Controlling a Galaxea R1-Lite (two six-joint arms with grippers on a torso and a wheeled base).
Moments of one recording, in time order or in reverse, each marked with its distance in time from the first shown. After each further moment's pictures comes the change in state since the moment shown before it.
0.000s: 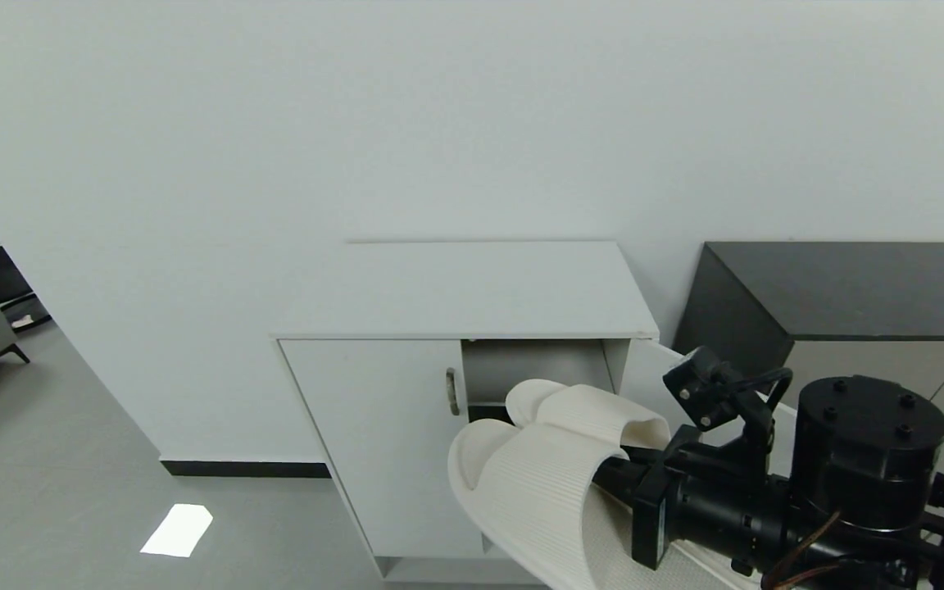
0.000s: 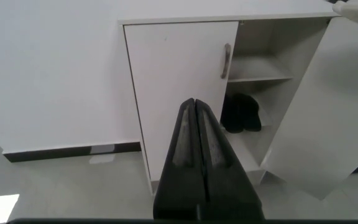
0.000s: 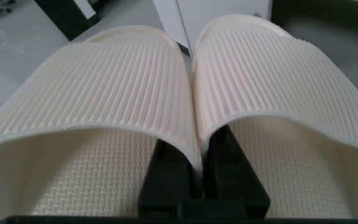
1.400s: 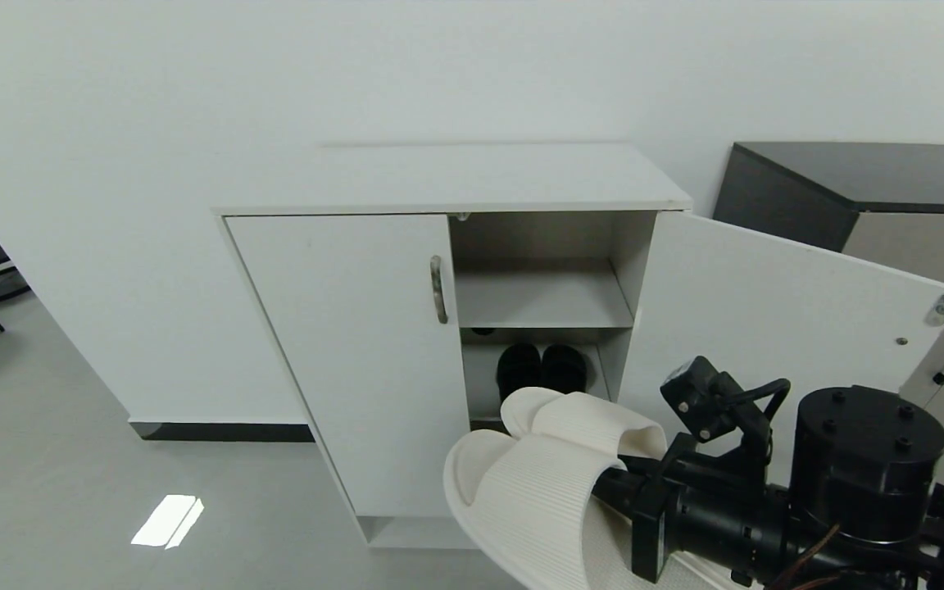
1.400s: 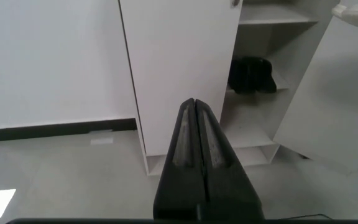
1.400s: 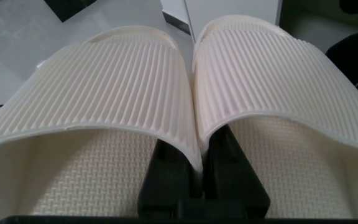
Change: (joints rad) left arm 0.000 0.000 0.000 -0.001 0.000 0.000; right arm 0.007 0.010 0.022 -0.035 0.014 -0.006
